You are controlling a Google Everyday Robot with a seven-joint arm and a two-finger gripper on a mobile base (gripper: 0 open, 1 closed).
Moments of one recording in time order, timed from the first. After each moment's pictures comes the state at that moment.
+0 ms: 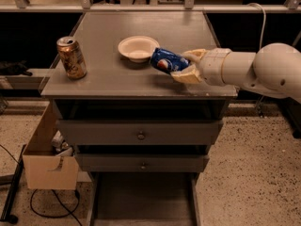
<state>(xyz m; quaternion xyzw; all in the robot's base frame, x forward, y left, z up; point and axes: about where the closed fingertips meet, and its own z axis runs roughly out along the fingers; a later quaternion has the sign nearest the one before) 0.653 -0.100 0.877 -0.50 0.65 0.08 0.57</state>
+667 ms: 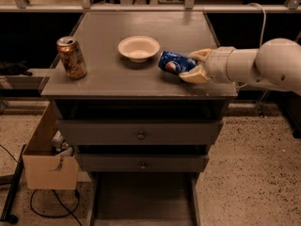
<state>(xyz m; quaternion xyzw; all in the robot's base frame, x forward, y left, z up) 0.670 -0.128 0.863 -0.52 0.66 0.04 0.54</state>
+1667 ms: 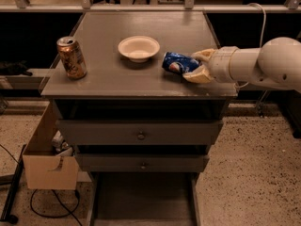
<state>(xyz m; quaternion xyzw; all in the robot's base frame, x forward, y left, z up) 0.675 -0.142 0.857 -0.53 0.66 0.02 0.53</state>
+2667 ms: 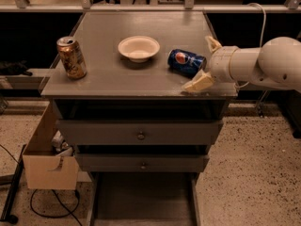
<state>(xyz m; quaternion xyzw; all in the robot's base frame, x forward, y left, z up) 0.675 -0.141 0.857 -0.53 0.66 0.02 0.53</state>
